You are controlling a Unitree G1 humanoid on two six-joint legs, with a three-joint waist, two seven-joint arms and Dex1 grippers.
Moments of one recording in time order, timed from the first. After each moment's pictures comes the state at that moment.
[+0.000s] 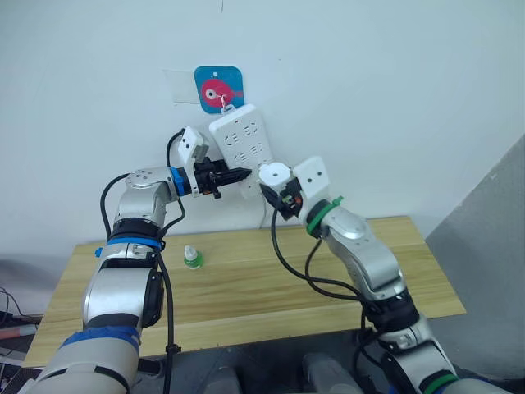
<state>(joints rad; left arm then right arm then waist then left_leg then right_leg) -0.96 0.48 0.07 0.90 -0.23 0.08 -1.20 -0.50 -0.10 0.26 -0.21 0.10 0.54 0.30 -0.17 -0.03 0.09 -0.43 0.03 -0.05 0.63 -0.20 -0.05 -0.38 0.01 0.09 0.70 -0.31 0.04</state>
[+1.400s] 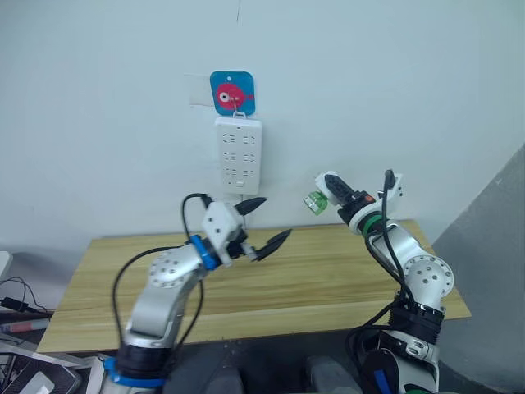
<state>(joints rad) -0.20 0.27 -0.13 -0.28 -0.20 0.16 -0.70 -0.47 0.15 -0.52 -0.20 0.99 0.99 -0.14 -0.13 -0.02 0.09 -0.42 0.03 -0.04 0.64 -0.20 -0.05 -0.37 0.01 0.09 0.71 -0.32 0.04</state>
